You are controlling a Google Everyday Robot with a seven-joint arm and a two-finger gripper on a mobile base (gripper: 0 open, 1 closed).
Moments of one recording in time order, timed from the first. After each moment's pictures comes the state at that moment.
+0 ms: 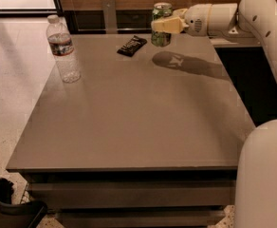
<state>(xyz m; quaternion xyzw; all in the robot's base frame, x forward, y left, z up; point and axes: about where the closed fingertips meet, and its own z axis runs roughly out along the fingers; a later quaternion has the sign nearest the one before) 0.777 -0.093 0.947 -0.39 0.66 0.33 0.54</state>
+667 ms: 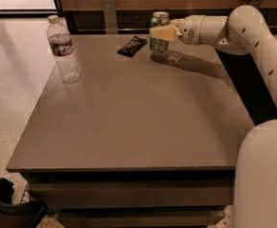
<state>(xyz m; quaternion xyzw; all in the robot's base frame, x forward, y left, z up) 0.806 -0.093 0.909 -0.35 0.68 0.33 0.55</state>
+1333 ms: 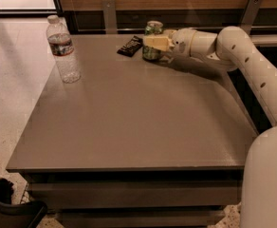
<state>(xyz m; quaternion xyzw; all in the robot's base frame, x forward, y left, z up) 0.808 -0.071 0.877 -0.32 0.67 0.36 0.57</state>
